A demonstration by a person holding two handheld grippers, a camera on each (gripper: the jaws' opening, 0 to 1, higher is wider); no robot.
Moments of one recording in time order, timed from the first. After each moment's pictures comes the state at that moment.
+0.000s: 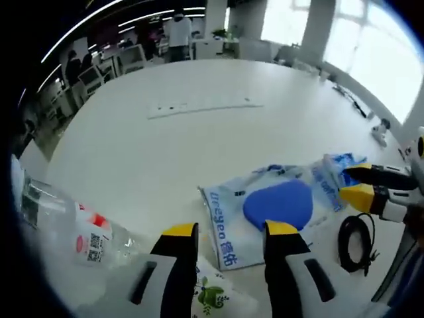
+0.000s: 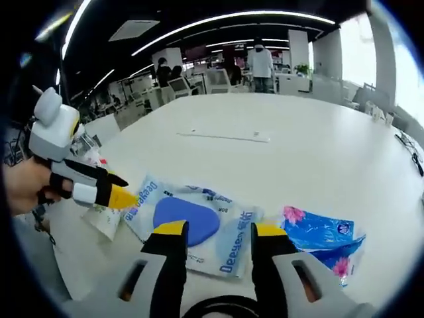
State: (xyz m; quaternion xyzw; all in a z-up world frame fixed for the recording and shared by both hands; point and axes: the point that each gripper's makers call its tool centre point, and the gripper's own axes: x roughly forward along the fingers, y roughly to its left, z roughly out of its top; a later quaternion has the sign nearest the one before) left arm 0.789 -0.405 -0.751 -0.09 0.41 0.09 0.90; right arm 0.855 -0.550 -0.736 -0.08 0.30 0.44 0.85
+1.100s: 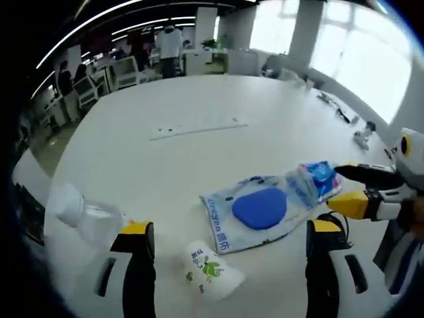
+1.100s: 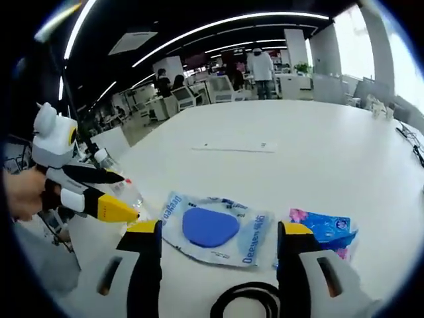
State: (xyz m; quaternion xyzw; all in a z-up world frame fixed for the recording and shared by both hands) left arm 0.757 -0.410 -0.704 -0.10 0.41 0.05 0.91; right arm 0.829 -0.553 -0.704 -0.04 0.33 0.45 0.83
